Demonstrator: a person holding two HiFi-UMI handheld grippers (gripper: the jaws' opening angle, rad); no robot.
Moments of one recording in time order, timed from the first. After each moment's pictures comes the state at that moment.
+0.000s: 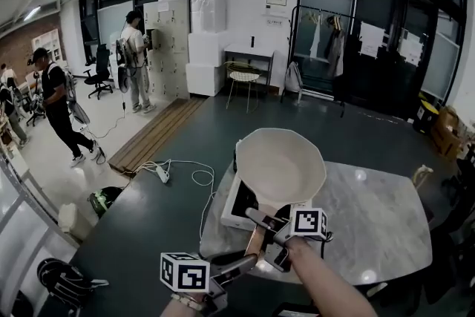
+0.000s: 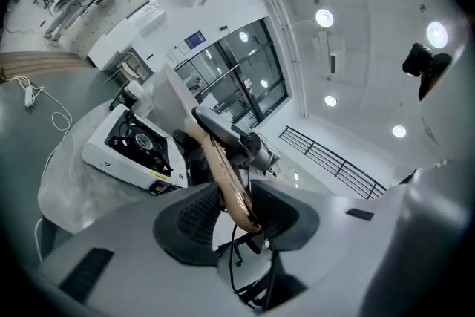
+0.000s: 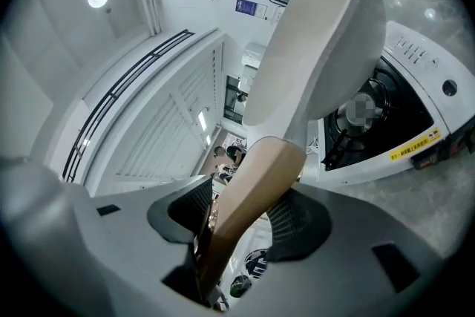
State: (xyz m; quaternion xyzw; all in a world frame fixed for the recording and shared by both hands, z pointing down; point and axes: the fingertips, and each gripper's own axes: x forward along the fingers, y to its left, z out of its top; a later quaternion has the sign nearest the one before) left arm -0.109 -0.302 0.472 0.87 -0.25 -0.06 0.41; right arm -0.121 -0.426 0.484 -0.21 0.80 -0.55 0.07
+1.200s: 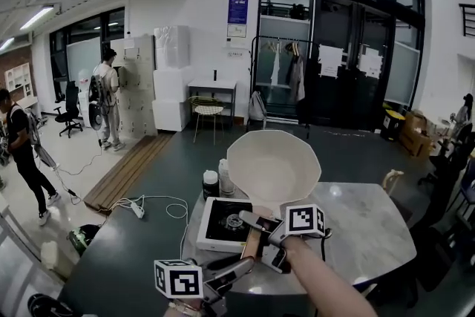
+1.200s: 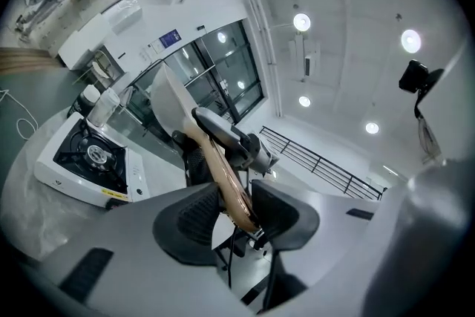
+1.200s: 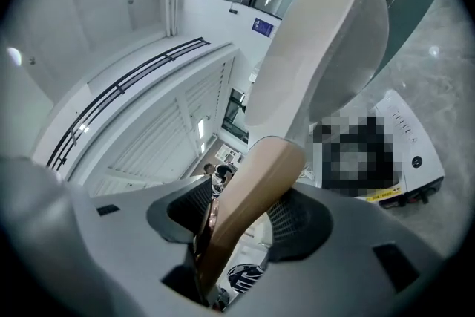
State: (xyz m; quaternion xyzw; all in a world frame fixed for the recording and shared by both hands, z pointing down) left arm -0.066 -0.306 0.405 0.91 -0.18 -0.09 0.37; right arm -0.064 -0.429 0.401 -0.27 0.83 -0.49 0.09
